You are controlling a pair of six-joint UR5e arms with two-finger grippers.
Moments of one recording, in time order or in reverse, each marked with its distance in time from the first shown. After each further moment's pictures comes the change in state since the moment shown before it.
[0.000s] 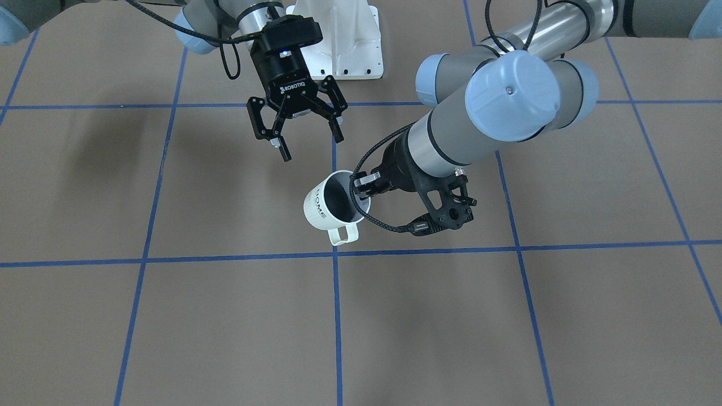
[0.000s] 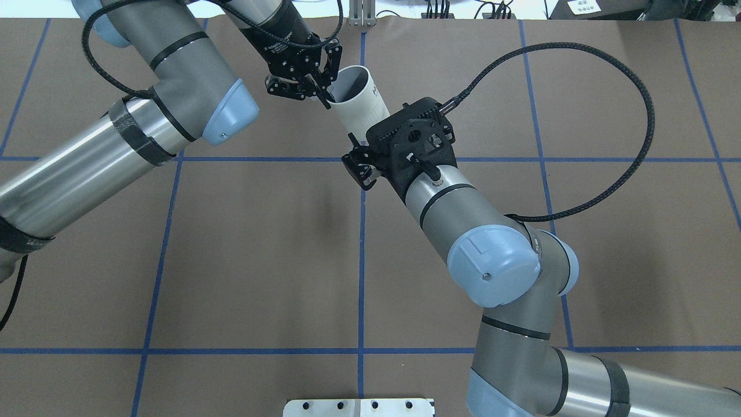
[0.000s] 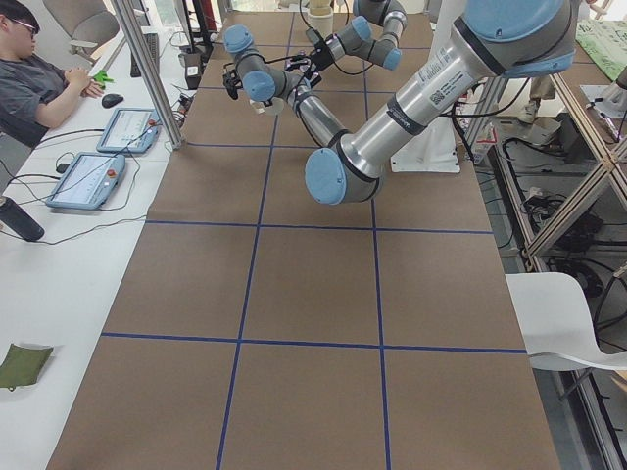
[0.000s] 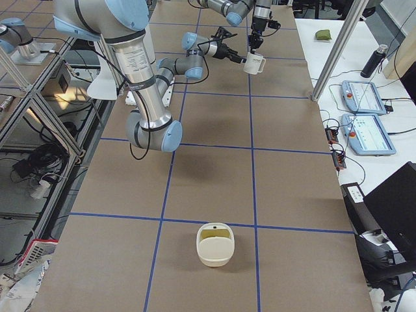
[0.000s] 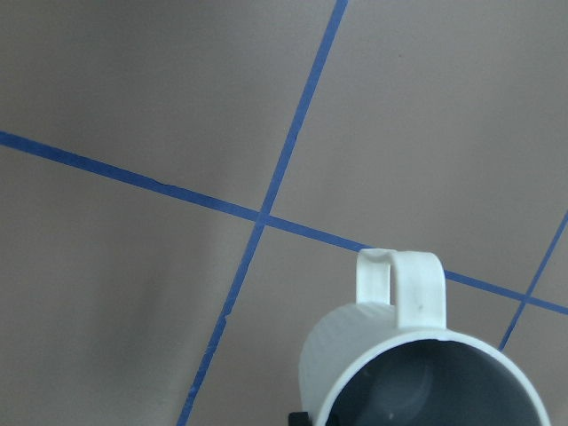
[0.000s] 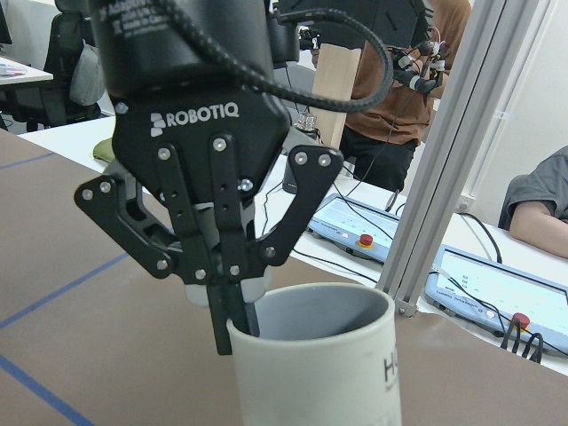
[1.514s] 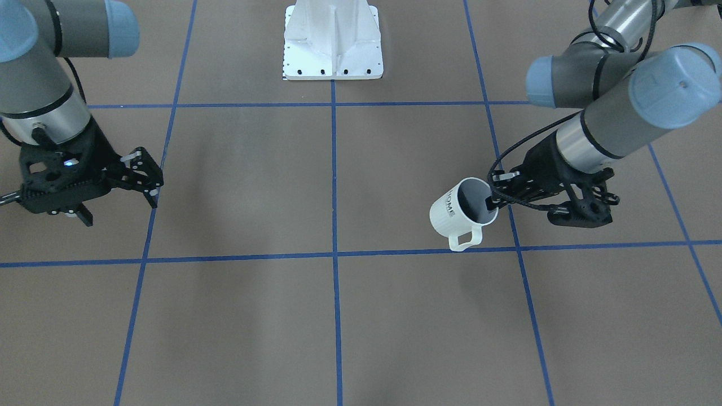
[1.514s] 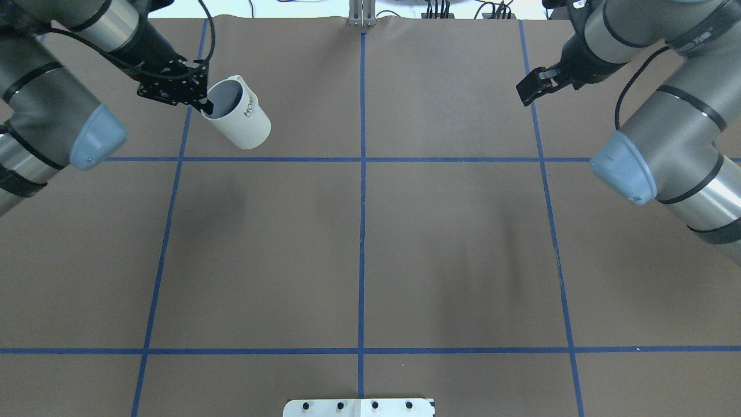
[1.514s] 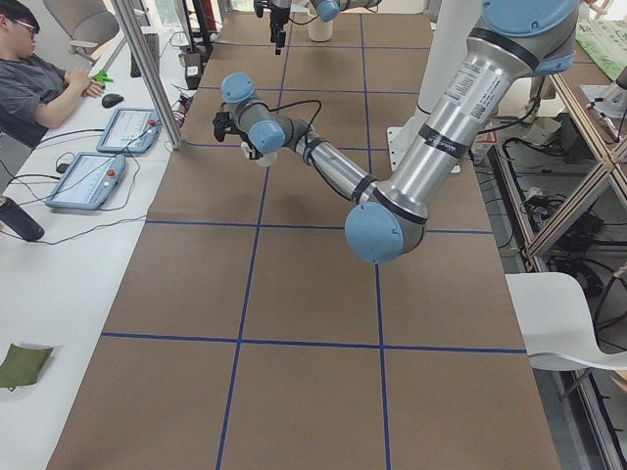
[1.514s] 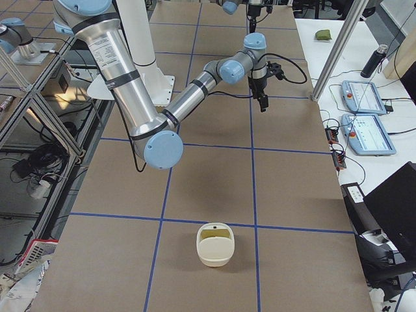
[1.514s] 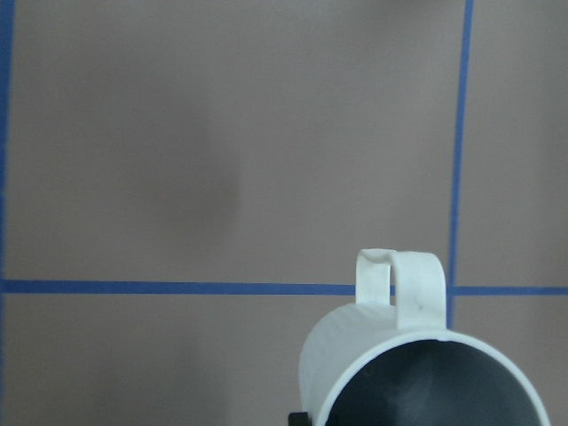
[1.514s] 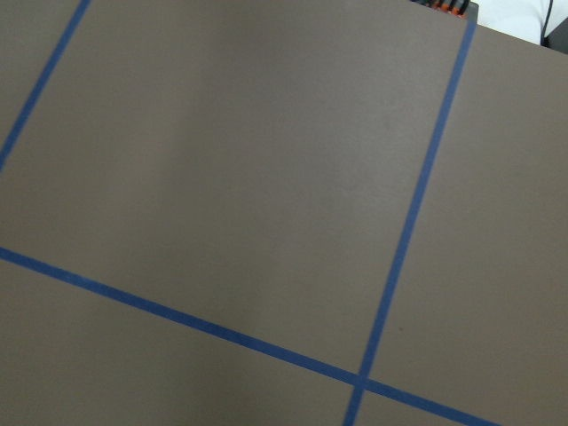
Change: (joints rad) left arm -0.146 0.422 -0.256 0.011 0.049 0.582; right arm 0.650 -0.090 -0.010 -0.708 1.087 -0.102
